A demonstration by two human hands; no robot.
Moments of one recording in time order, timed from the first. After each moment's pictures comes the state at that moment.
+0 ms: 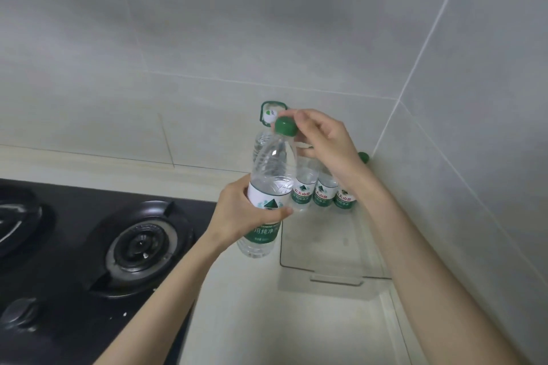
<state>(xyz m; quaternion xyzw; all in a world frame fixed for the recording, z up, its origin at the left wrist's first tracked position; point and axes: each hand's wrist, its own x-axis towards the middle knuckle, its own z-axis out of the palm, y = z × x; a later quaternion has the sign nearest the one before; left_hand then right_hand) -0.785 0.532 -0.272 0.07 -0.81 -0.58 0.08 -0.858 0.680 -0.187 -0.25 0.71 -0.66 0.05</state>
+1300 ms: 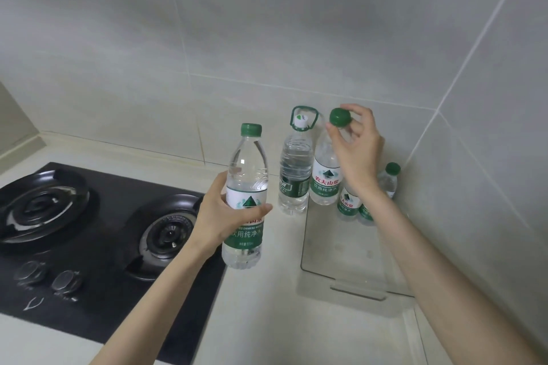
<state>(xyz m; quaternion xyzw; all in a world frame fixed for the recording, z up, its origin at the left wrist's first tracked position) -0.750 0.485 -0.275 0.19 -0.76 -0.62 0.12 -0.905 0.667 -0.234 -0.19 0.72 -0.62 -0.24</state>
